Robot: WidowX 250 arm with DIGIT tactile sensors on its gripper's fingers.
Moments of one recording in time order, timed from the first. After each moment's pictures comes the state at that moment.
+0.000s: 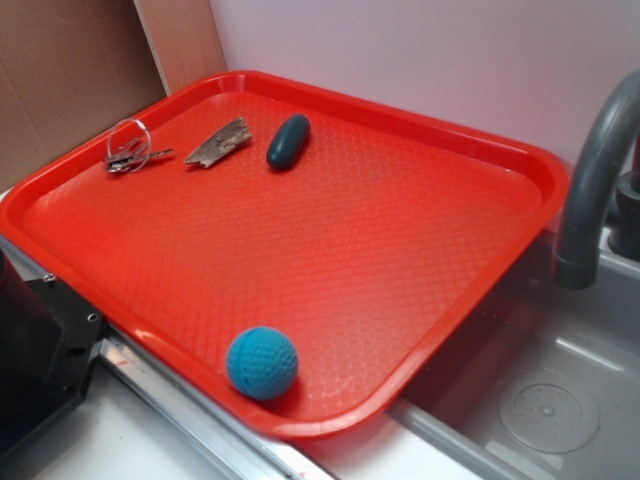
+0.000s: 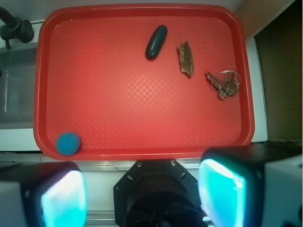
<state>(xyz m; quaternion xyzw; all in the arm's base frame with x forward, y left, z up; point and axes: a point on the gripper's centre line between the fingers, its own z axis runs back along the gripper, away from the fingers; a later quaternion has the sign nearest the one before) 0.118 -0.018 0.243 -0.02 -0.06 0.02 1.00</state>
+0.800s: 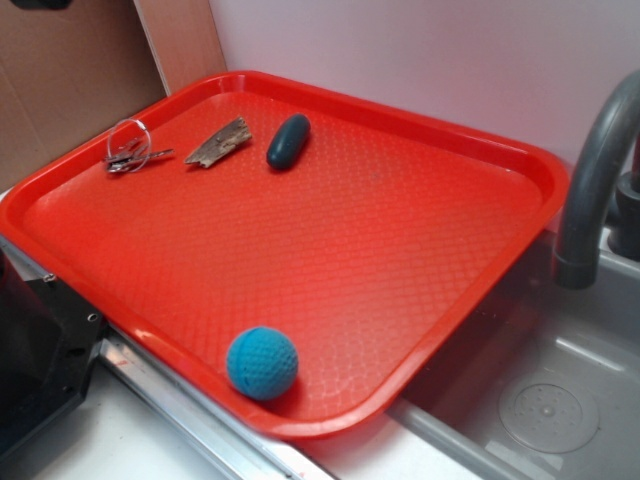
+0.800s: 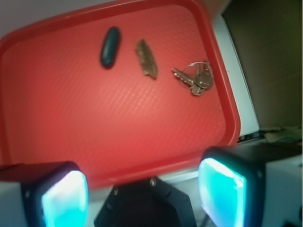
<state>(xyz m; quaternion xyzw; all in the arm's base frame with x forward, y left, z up) 0.143 0.052 0.198 -0.01 -0.07 0.16 0.98</state>
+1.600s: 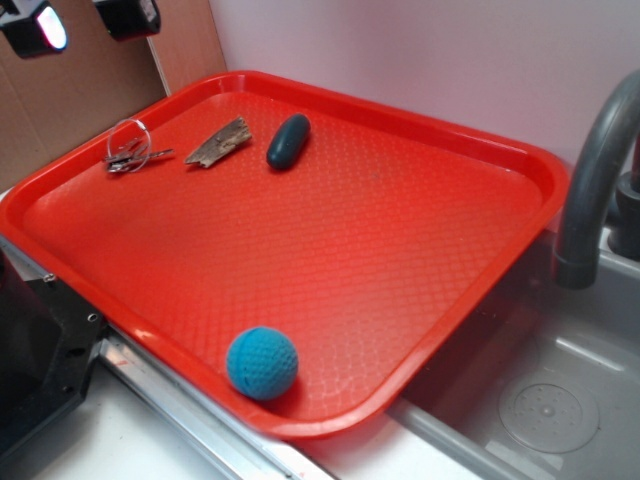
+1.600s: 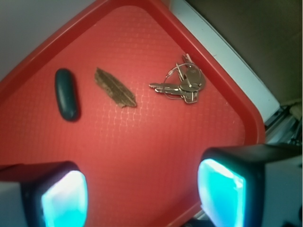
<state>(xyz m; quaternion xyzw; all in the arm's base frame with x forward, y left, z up) 0.190 0.069 0.153 -0.02 -0.06 0.35 0.94</state>
